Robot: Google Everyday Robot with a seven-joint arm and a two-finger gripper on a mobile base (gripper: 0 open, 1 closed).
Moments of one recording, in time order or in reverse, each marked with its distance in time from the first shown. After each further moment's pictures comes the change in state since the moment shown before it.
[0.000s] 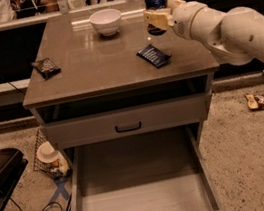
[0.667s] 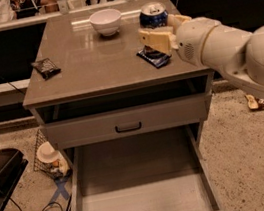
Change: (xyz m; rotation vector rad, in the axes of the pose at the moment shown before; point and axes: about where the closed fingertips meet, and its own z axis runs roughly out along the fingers) arm -0.035 0.112 -0.104 -0.048 0.034 0.035
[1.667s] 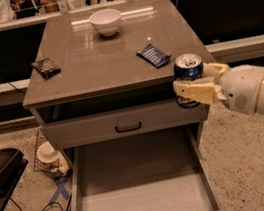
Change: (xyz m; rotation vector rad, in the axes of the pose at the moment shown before) arm 0.082 0.026 -0.114 -0.147 0.157 0.054
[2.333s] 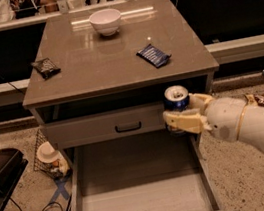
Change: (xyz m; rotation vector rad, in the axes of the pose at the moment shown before) arm 0.069 0.027 0.019 -0.080 0.001 0.038
